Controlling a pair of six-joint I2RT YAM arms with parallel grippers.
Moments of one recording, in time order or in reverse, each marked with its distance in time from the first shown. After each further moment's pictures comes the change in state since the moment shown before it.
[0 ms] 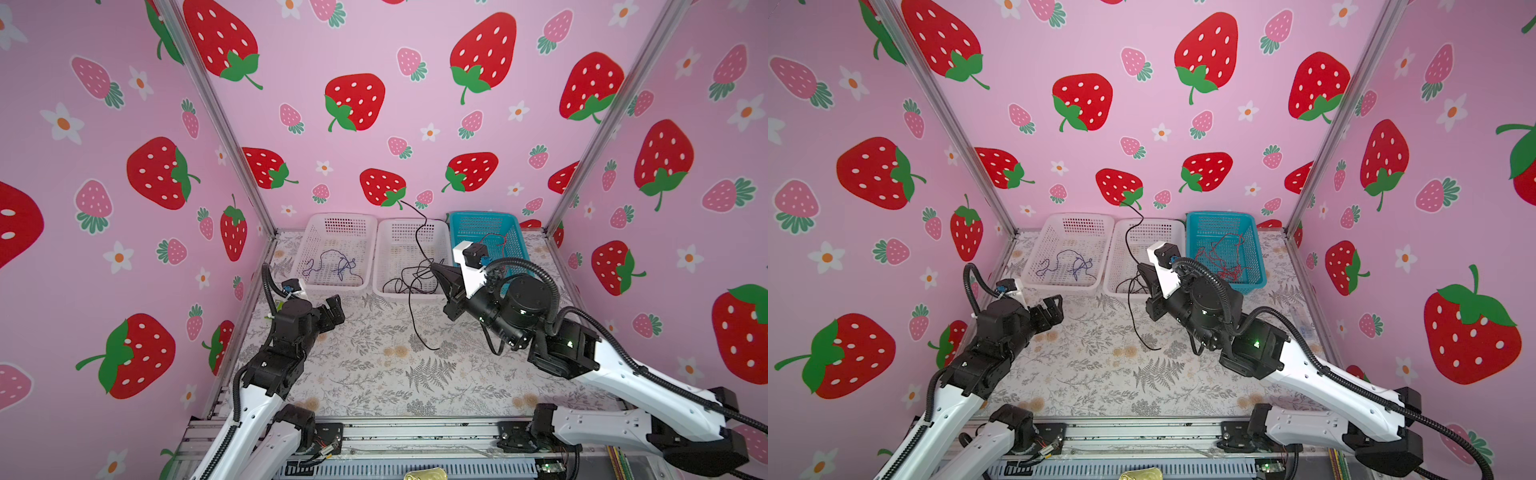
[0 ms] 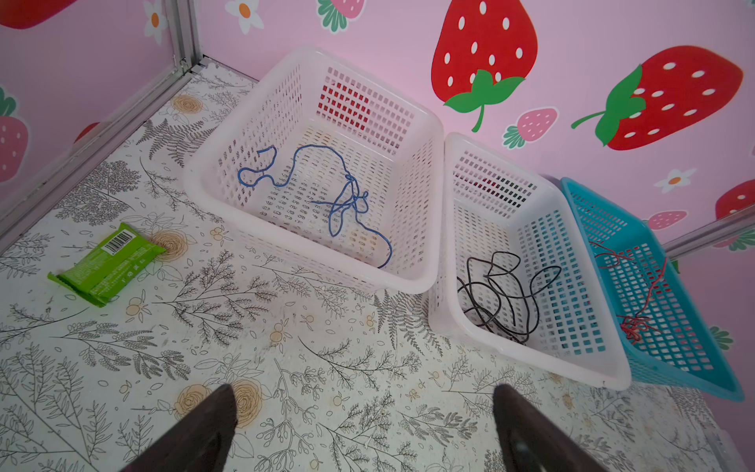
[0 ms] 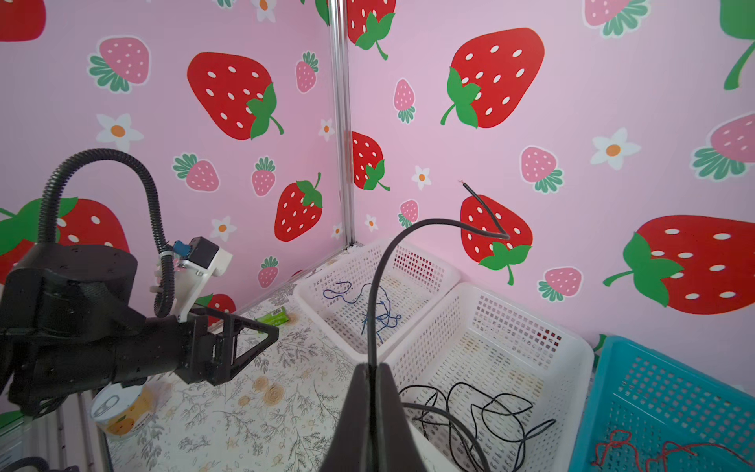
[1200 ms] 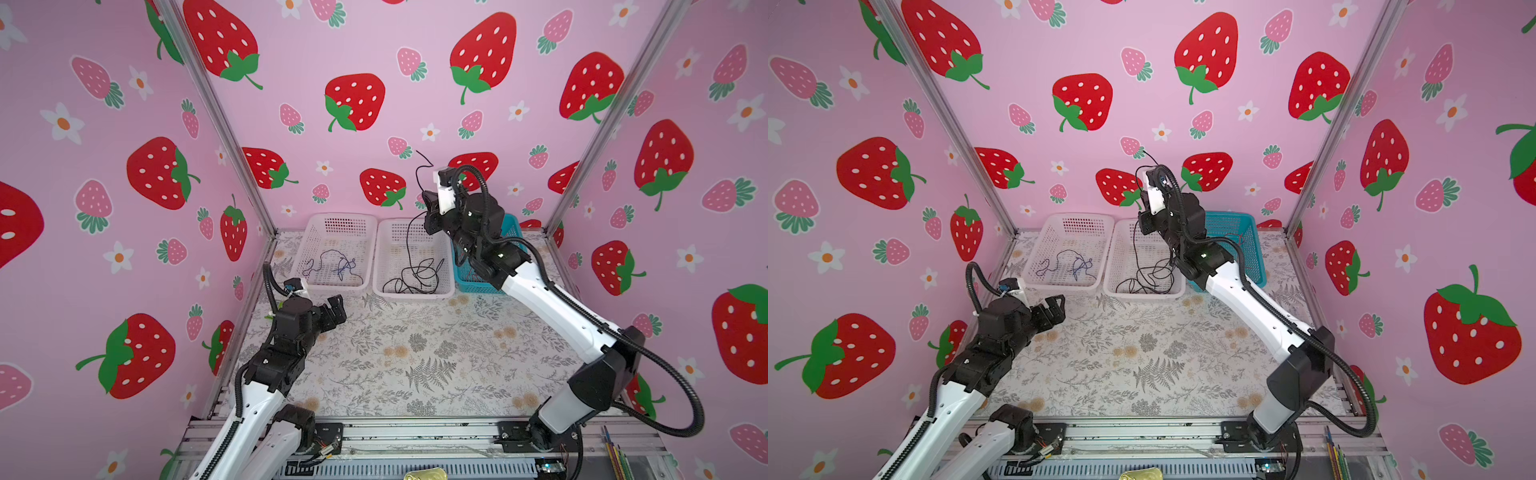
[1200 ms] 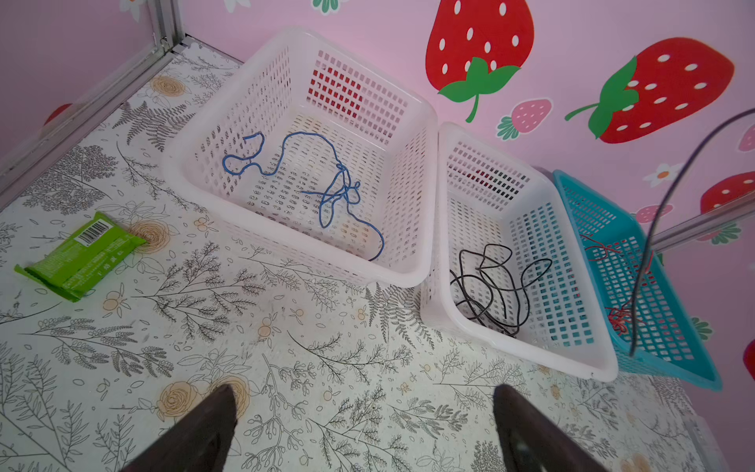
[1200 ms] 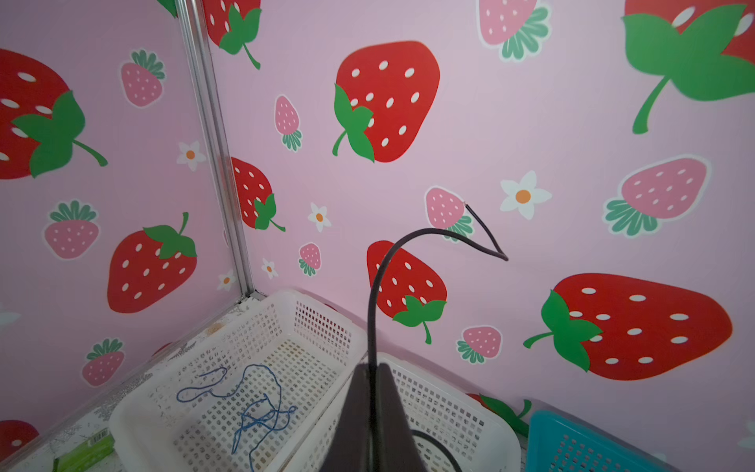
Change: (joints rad) left arm 0.016 0.022 -0.003 0.013 0.049 -0.014; right arm -0.472 0.589 0.432 0.168 -0.264 -0.043
